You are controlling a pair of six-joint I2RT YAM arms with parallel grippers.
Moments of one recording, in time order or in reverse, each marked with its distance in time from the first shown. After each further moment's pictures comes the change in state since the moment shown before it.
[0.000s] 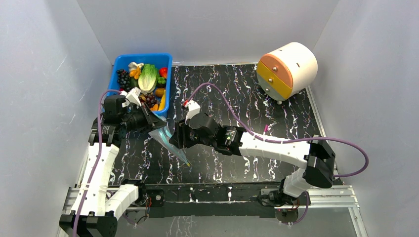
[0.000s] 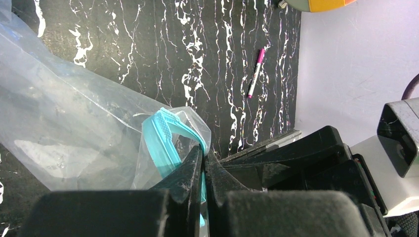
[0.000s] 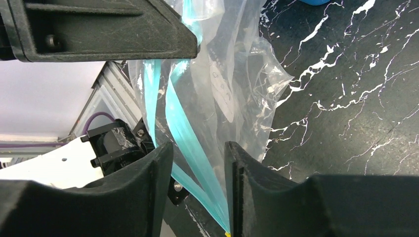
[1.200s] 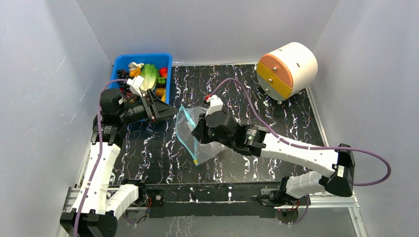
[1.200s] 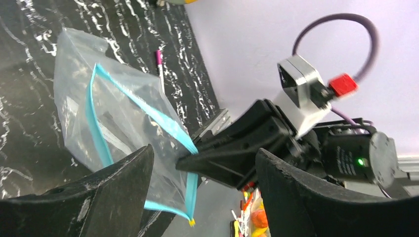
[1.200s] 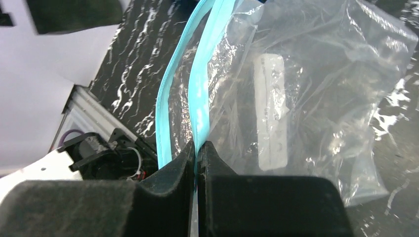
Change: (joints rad) left arm 0.000 0.012 -0.029 0.368 0.360 -0.167; right arm -0.014 -0.194 -0.042 -0.195 0.171 0.024
